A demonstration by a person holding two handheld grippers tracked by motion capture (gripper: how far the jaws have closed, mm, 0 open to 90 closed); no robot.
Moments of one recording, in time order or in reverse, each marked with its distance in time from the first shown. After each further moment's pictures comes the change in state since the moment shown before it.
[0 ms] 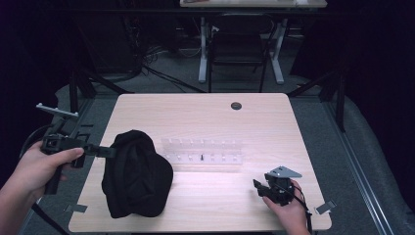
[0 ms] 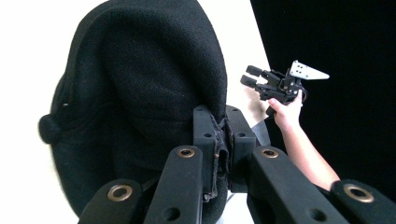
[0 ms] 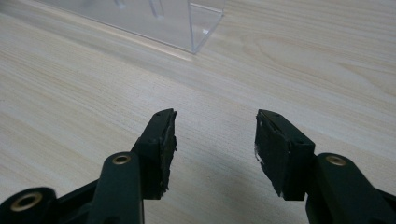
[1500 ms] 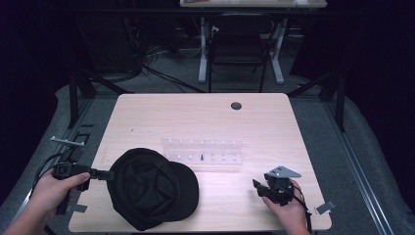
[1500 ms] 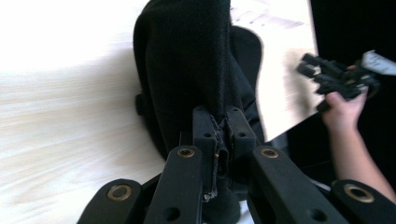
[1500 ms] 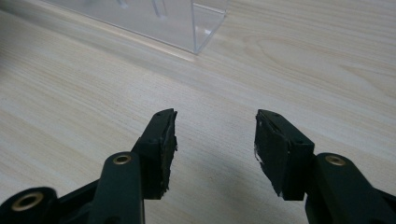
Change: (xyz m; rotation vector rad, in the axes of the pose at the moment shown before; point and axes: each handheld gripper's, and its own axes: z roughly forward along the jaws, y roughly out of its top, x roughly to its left) left arm 0.085 -0.046 0.040 0.026 0.046 -0.102; right arm 0.002 0.001 0.000 0.003 0.001 -0.010
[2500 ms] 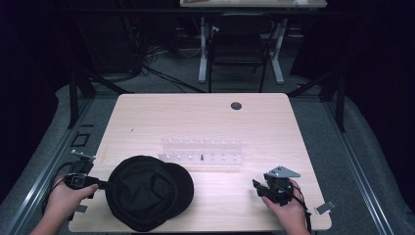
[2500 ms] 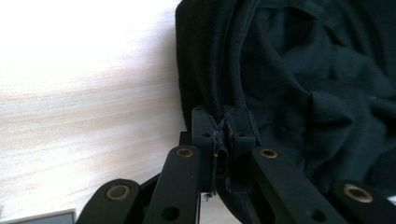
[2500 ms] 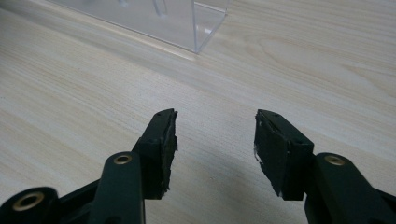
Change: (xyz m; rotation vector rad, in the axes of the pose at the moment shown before) left arm 0.043 -0.014 0.039 0.046 0.333 0.092; right arm 0.000 0.000 0.001 0.005 0.000 -0.003
